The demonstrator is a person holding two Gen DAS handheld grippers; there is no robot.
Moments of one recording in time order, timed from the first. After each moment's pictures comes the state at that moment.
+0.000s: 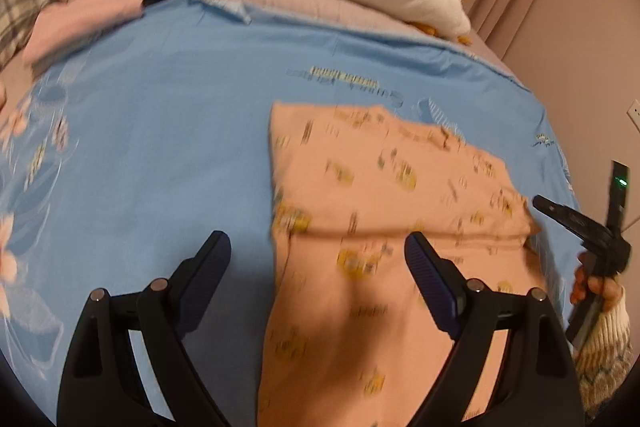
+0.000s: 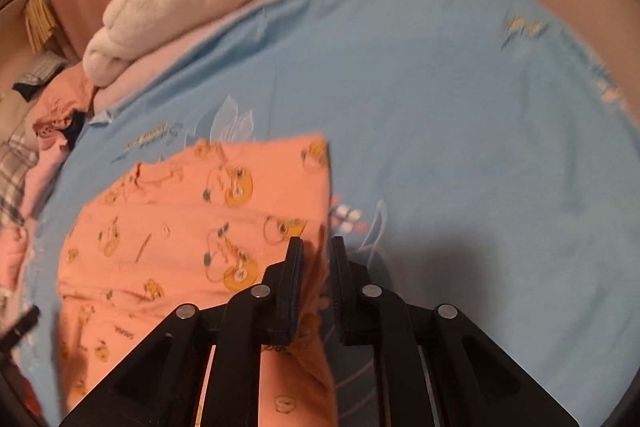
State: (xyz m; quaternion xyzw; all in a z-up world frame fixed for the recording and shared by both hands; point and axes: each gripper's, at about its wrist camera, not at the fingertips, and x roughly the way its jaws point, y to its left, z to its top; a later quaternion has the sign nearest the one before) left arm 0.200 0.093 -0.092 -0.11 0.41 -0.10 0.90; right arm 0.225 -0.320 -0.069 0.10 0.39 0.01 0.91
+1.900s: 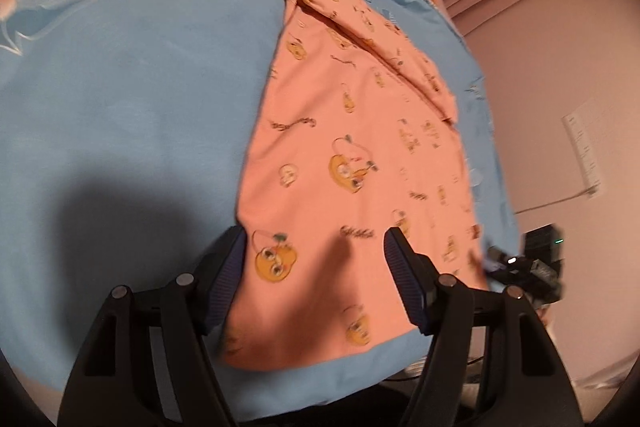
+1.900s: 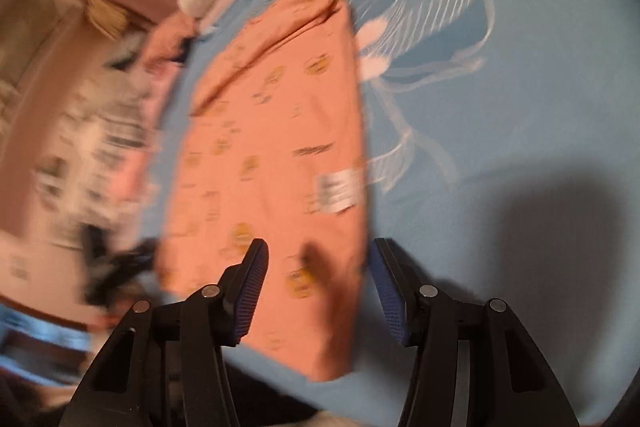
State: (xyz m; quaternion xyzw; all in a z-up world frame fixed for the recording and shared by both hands) left arm 0.028 0.130 -0.158 -0.28 0.51 -0.21 0.79; right arm 0.038 -0.363 -0.151 0.32 0.51 0.23 0.76
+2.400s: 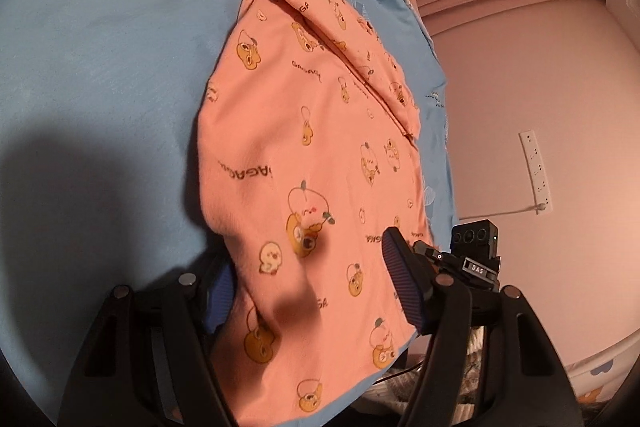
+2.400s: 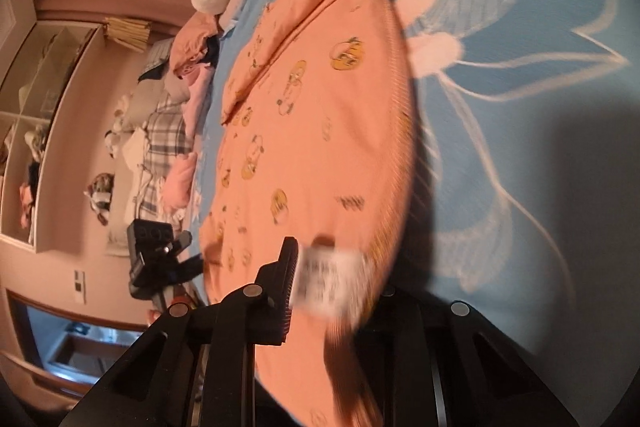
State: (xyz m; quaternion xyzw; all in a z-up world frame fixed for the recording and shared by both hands) left arm 0.075 0.123 -0.164 -0.35 0.51 -0.28 0.73; right arm 0.079 -0.345 -0.168 0.35 0.52 0.29 0.72
